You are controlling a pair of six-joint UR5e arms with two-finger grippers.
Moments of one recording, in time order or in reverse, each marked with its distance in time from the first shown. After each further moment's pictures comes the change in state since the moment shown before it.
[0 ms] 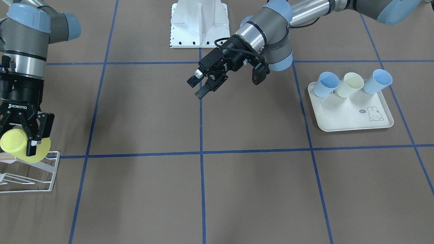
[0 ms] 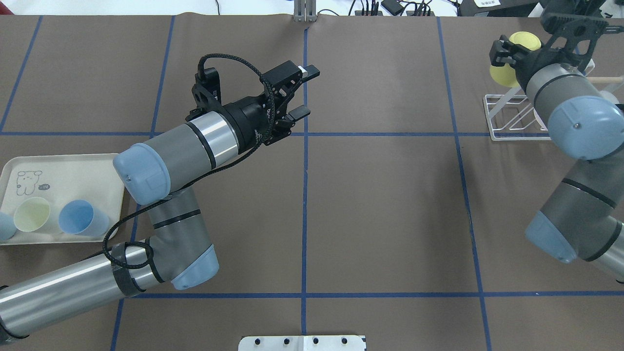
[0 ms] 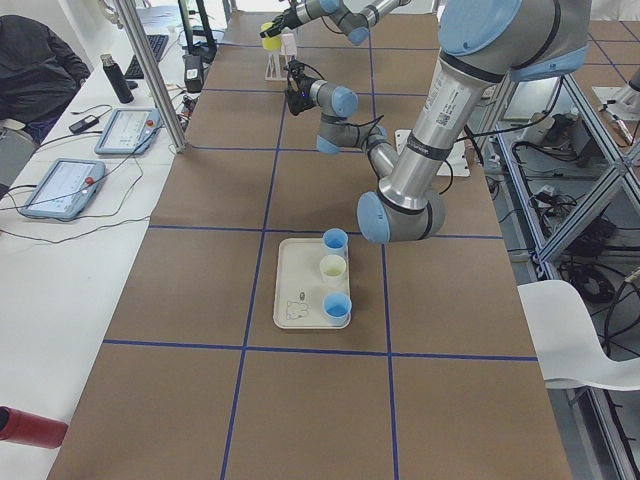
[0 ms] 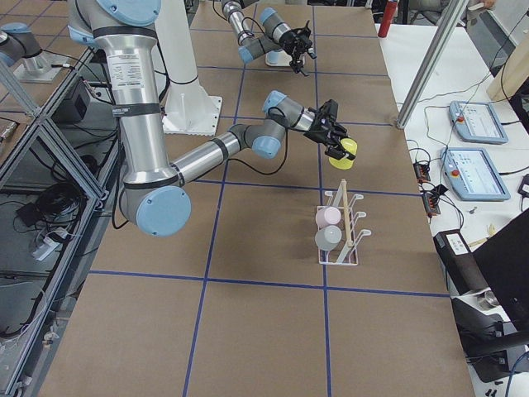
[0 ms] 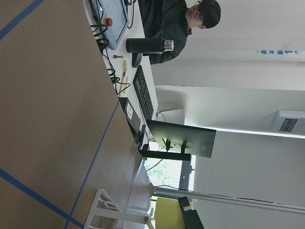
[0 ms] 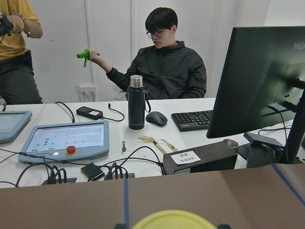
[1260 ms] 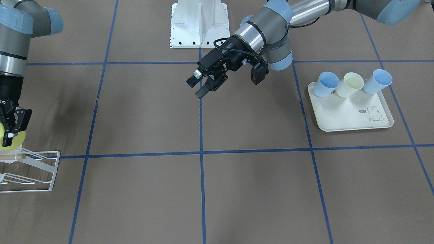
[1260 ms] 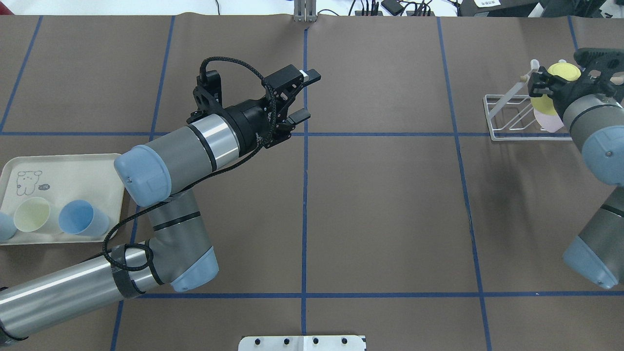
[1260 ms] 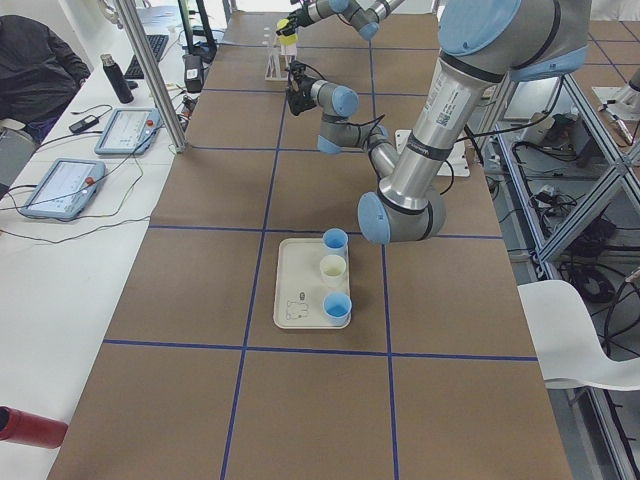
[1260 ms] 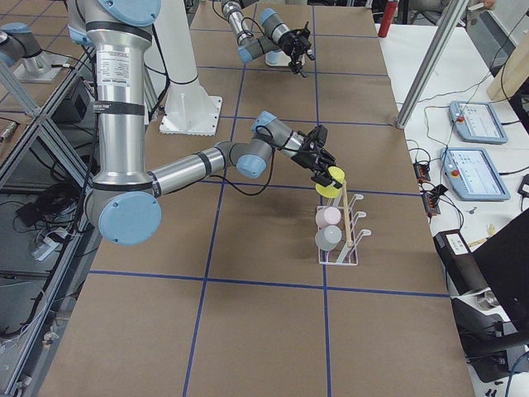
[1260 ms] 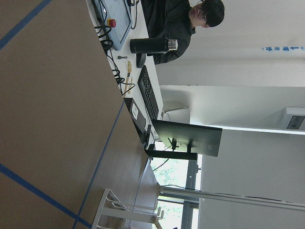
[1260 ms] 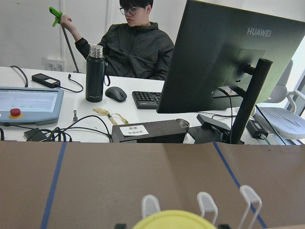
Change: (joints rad) left arm 0.005 0.003 -0.001 0.005 -0.006 0.004; right arm -0.006 -0.142 0.002 0.006 -0.003 -0.016
